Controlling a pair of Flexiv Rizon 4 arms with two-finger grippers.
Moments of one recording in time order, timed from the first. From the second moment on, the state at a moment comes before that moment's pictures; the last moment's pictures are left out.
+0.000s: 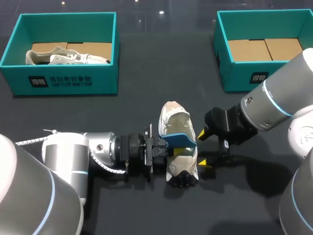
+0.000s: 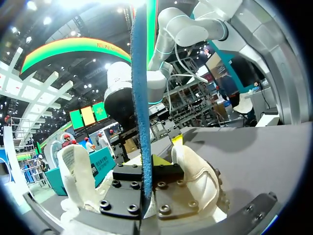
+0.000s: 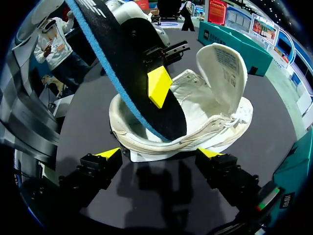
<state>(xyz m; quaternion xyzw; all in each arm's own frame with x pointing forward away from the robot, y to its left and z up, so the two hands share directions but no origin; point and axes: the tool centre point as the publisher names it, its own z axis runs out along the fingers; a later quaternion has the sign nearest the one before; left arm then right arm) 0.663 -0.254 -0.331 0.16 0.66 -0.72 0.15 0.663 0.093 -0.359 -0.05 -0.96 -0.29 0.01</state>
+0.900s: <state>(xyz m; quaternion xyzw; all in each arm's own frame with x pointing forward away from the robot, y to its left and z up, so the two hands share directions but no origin) 0.673 -0.257 -0.345 0.13 0.68 -0.70 0.16 0.663 0.093 -0.359 -0.05 -0.96 -0.29 0.01</state>
